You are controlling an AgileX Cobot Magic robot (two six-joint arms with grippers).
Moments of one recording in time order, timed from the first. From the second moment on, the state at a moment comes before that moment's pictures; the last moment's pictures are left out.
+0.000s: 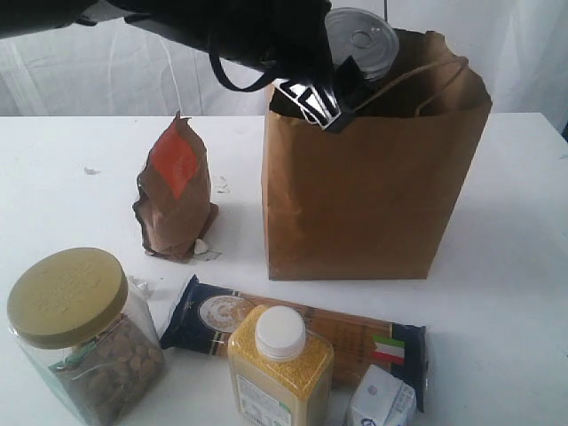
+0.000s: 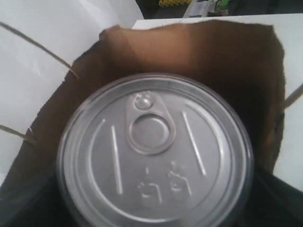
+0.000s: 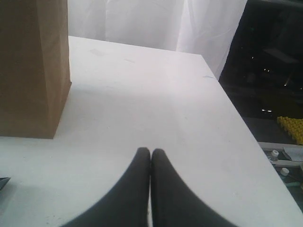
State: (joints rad) left arm -0.78 1.66 -1.54 -0.34 0.46 0.81; right arm -0.12 0.00 0.00 0.17 0.30 -0.29
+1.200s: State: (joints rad) left arm -0.78 1.70 -1.46 -0.34 0.26 0.75; right arm -0.12 0.00 0.00 0.17 0.30 -0.29
